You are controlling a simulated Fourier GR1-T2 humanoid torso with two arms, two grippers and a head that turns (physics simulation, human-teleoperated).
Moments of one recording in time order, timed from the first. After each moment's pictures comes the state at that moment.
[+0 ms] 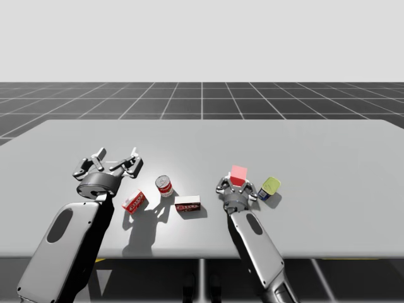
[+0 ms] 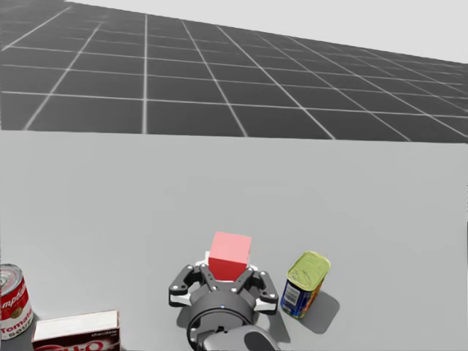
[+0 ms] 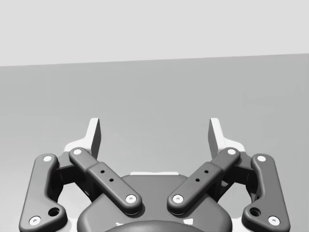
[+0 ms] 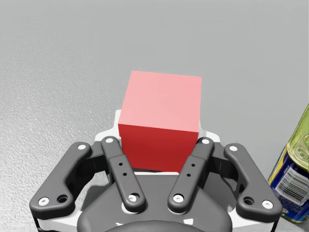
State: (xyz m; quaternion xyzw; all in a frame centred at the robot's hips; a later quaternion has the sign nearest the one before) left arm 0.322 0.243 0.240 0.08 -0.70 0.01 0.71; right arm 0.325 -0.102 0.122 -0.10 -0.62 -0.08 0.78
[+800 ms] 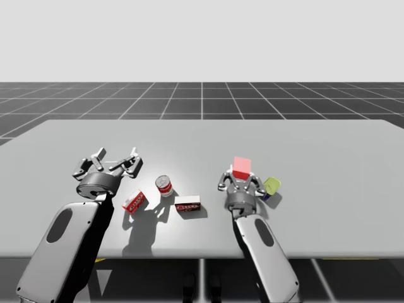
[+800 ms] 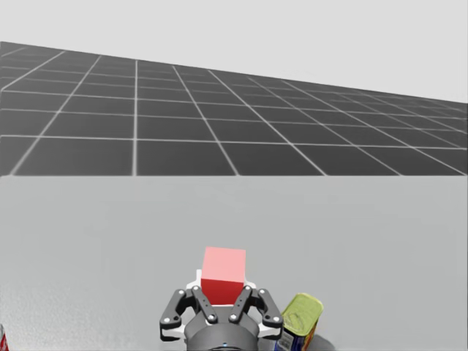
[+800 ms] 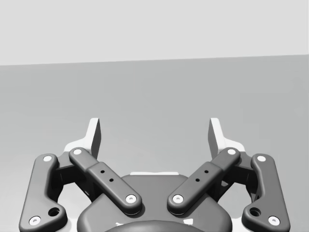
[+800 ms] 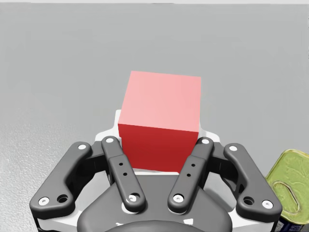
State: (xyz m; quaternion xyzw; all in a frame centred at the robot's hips) left arm 0.322 0.244 0.241 0.08 -0.70 0.01 0.71; right arm 0.310 -0.107 0.164 -0.09 -0.67 -0.04 0.74
